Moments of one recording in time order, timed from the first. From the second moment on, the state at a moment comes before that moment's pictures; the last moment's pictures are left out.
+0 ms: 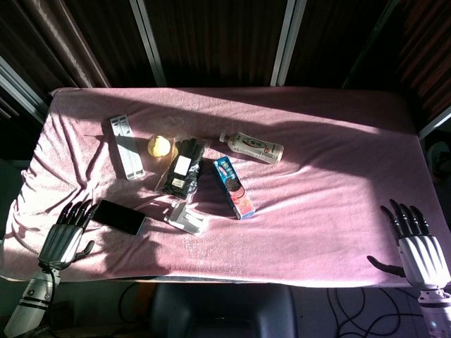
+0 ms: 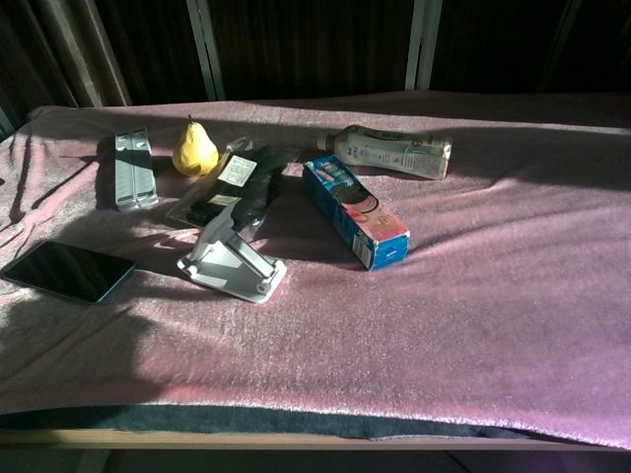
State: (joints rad) left arm -0.29 -1.26 0.00 -1.53 1.44 1.26 0.20; right arm 0.05 -1.12 0.02 -1.57 -1.60 1.54 -0.09
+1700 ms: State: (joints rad) left arm -0.66 -1.35 -0.01 -1.35 1.02 0.71 0.44; right arm 0.06 -1.09 -0.02 -1.58 -1.63 1.49 -0.05
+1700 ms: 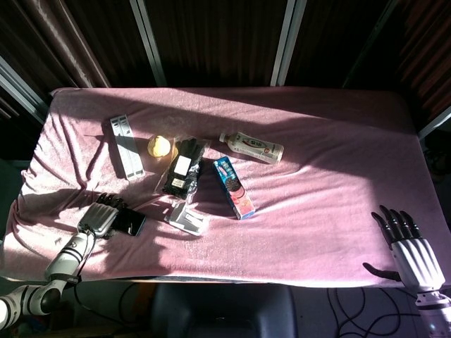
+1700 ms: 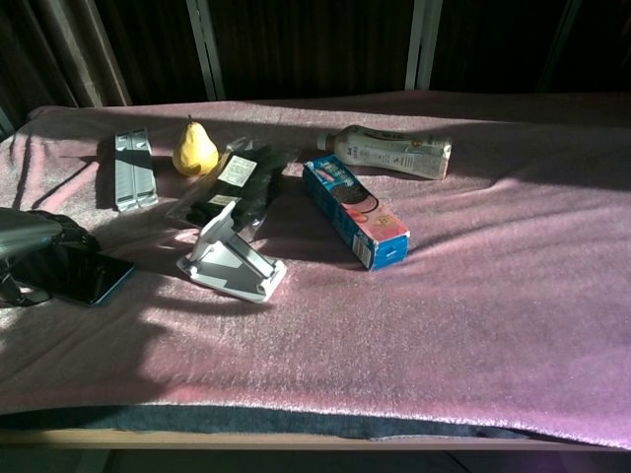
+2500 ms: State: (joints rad) left arm -0.65 -1.35 0.00 -1.31 1.18 0.72 0.19; right arm 0.07 -1.10 -0.02 -1.59 -1.62 1.46 -0.07
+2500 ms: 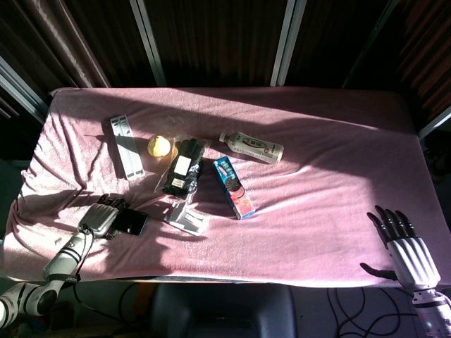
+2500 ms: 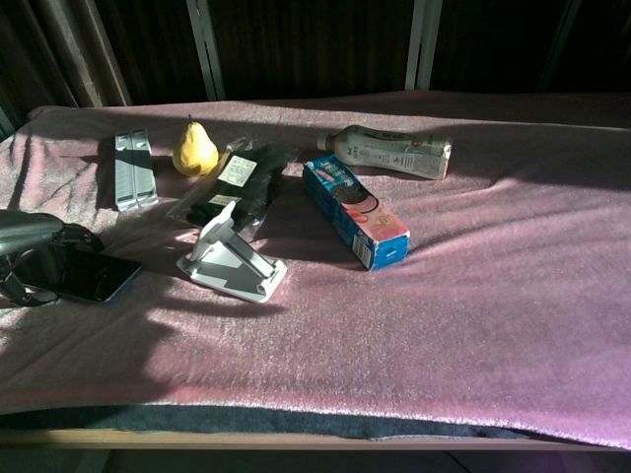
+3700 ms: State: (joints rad) left arm -0.65 -1.37 0.01 -1.27 1.65 1.09 -1.01; right arm 0.08 -1.10 -0.03 -1.59 -1.63 1.45 -0.06
